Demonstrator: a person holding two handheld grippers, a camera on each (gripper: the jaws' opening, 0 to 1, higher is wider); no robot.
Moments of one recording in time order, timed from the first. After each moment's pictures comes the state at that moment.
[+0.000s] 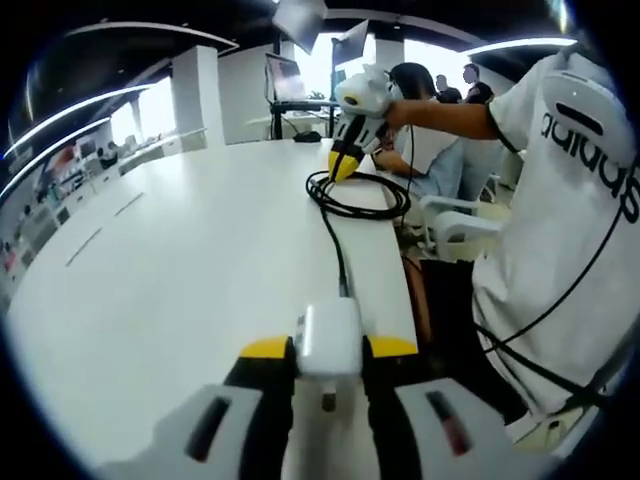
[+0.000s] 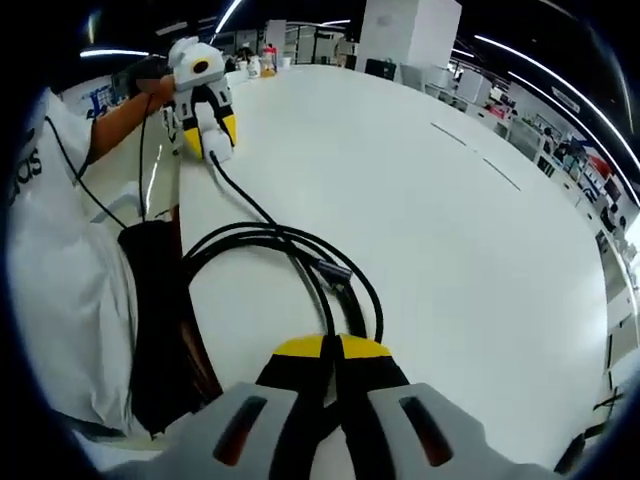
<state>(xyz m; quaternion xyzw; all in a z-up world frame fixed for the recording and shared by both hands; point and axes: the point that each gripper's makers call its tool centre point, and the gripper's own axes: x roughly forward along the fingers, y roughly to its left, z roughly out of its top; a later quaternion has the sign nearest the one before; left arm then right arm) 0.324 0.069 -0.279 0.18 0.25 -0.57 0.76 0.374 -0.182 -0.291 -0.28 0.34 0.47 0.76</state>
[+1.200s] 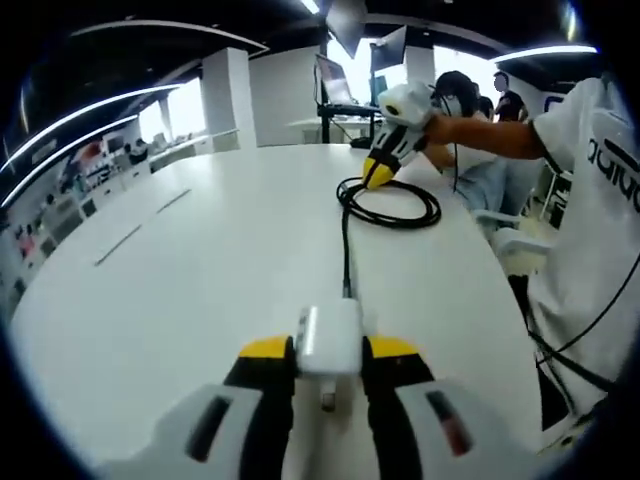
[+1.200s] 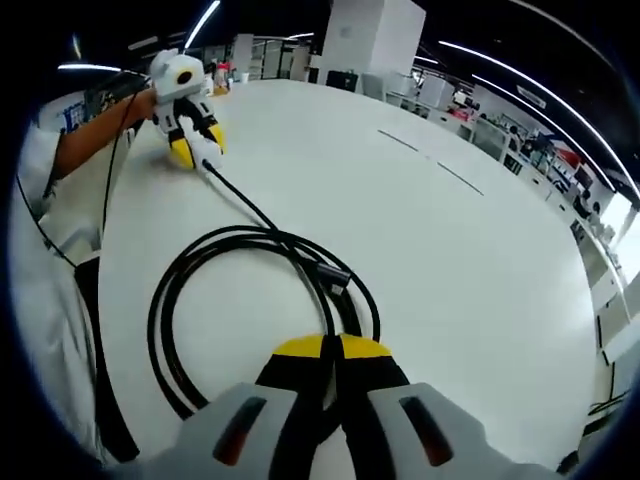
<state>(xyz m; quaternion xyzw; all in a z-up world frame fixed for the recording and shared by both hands) 0.437 0.080 -0.277 0.17 0.24 -0.51 0.81 0.471 -0.176 -0.292 -0.25 0.32 0.42 0.81</state>
